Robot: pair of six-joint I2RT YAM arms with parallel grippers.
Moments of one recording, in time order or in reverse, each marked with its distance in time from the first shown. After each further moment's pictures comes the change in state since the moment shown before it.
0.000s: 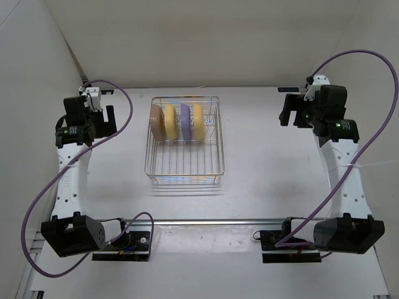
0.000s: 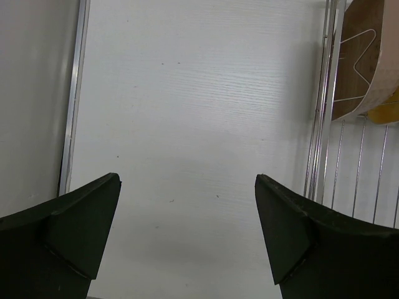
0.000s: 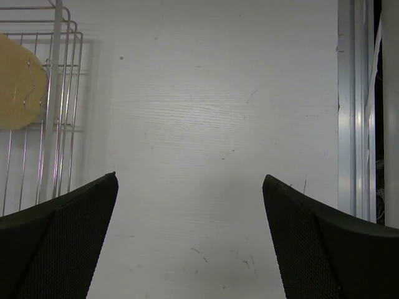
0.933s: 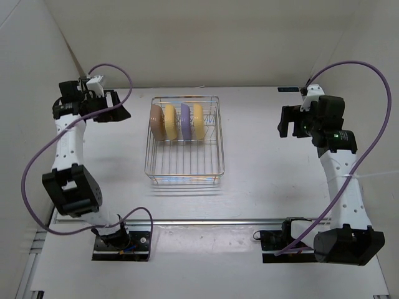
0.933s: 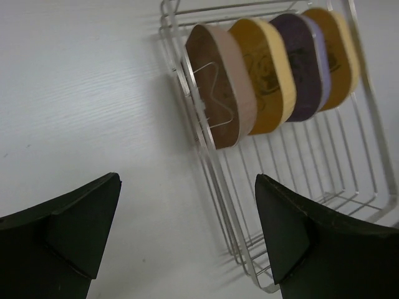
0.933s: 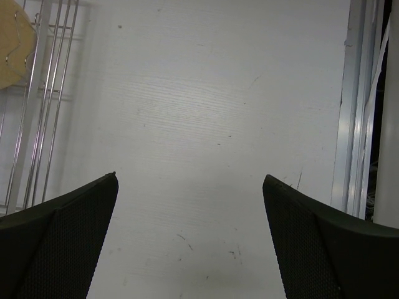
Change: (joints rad) left arm 0.101 0.326 0.181 0.035 0.629 0.044; right arm 0.000 -0.097 -0.130 0.022 -0.036 -0.108
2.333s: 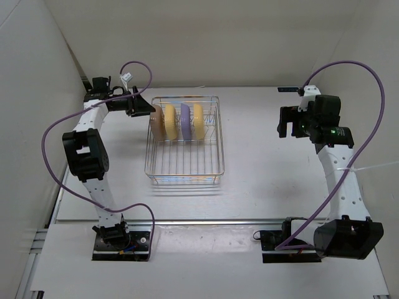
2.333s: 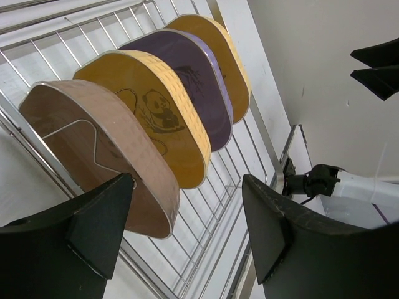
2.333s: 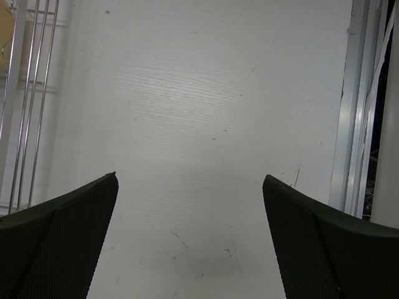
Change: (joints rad) left arm -0.122 0.503 0.253 0.122 0.558 -0.191; right arm 0.000 0.051 -0.009 -0.001 0.018 -0.020
